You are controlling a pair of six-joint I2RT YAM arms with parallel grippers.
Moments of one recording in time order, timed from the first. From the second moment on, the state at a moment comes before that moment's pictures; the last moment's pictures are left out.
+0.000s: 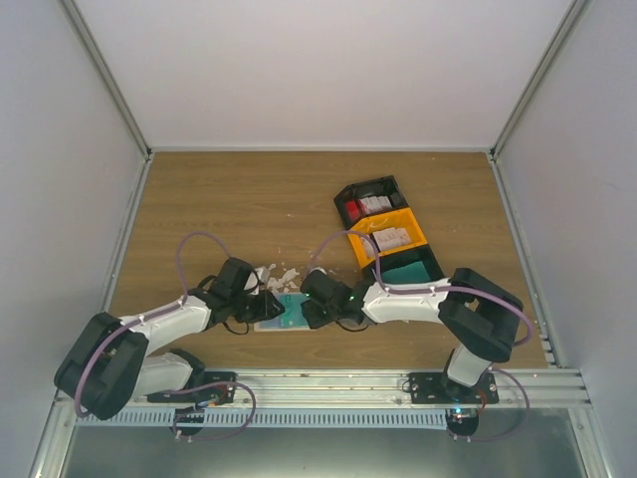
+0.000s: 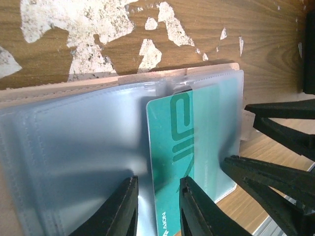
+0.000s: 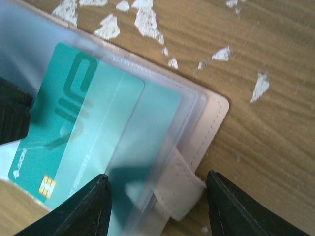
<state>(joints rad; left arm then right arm) -0.49 1.21 0.37 -0.16 0.45 -0.65 1.09 1.70 0.86 -0.23 0.10 0.59</state>
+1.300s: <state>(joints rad) -0.58 1.33 0.41 -0.11 0.57 -0.64 1.04 1.63 0.78 -0.13 -0.07 0.59</state>
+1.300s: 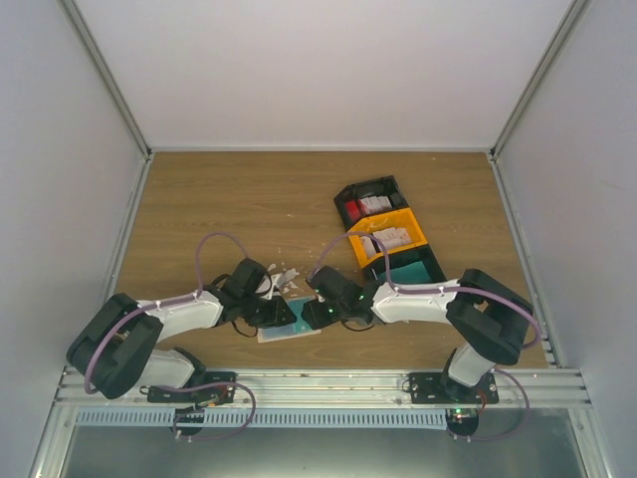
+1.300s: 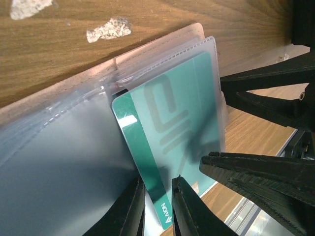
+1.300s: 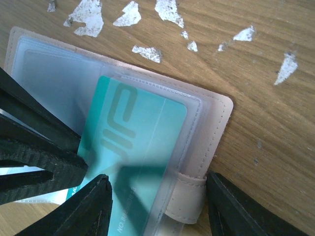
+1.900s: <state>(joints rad) -0.58 1.09 0.60 -0.40 0.29 -0.63 0.93 1.30 0.87 -0.47 0.22 0.63</state>
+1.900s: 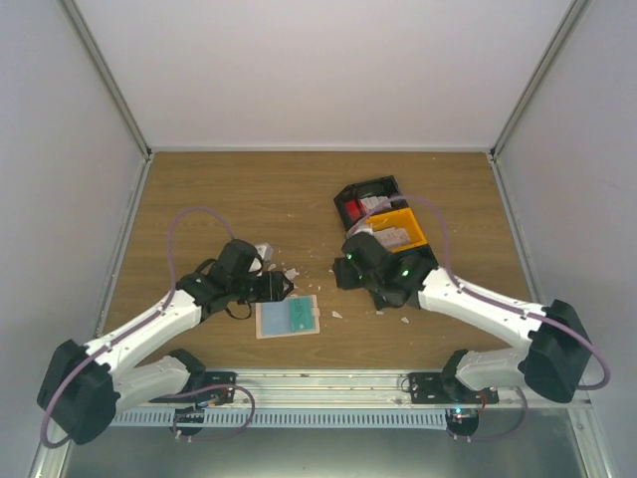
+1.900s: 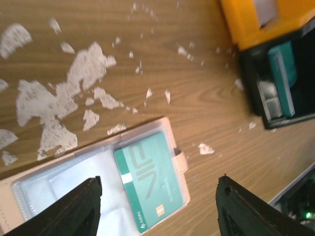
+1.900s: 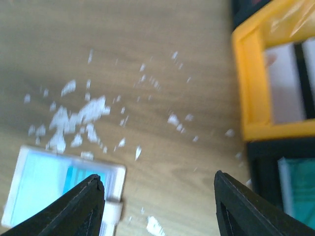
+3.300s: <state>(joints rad) -0.55 1.45 0.71 -0.11 0.44 -0.65 0.45 2.12 1.66 -0.64 0.03 0.14</state>
